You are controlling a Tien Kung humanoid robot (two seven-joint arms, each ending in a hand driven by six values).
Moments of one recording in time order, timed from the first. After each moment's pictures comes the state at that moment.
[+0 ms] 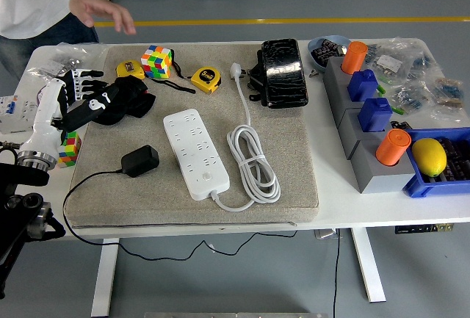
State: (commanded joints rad) left arm -0.18 0.31 -1.24 -1.33 1.26 0.31 -0.17; right arm 0.04 -0.25 1.06 0.18 -0.05 -0.12 -0.01
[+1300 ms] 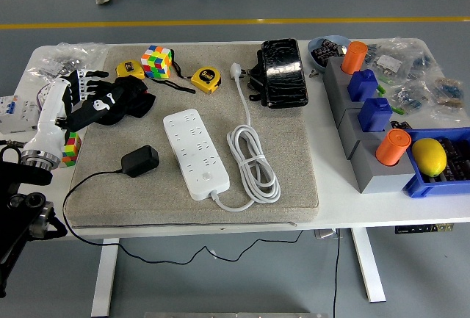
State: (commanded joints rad) left arm -0.20 0.31 -1.22 -1.33 1.26 0.31 -0.16; right arm 0.04 -0.25 1.04 0.18 -0.04 -0.12 -0.01
